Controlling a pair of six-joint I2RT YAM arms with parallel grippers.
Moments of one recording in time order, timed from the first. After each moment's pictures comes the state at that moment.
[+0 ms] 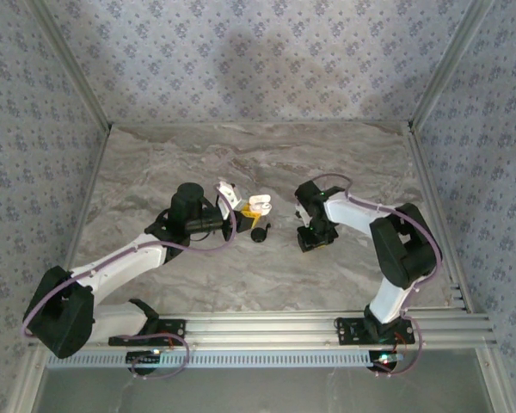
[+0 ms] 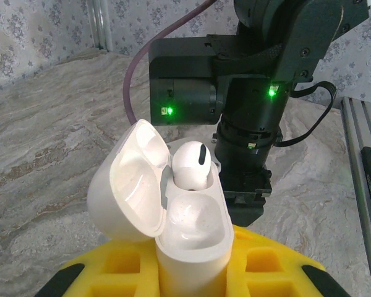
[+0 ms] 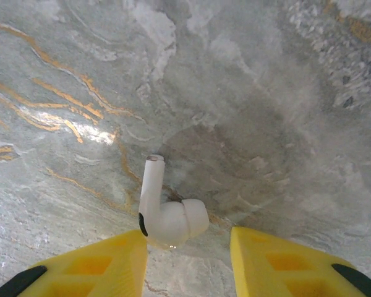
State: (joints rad) left arm -0.64 1.22 0.68 0.23 0.59 0.09; right arm 0.51 1.72 1.02 -0.83 -0.05 0.14
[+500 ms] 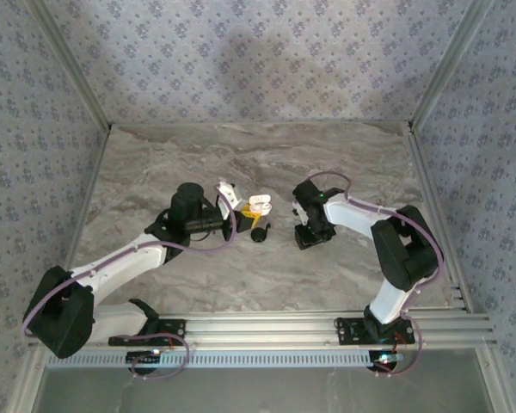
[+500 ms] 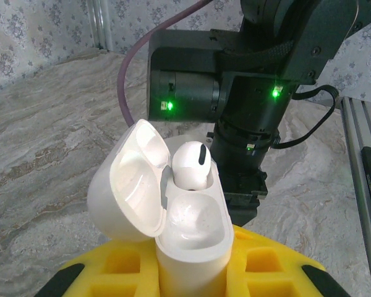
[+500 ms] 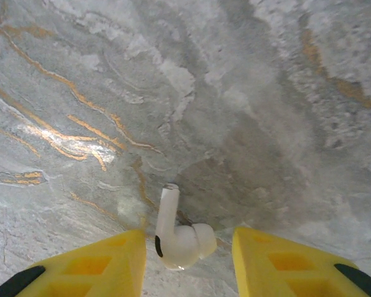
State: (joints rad) left arm -0.64 1.22 0.68 0.23 0.58 0.09; right arm 0.54 1.71 1.01 -0.77 -0.03 0.13
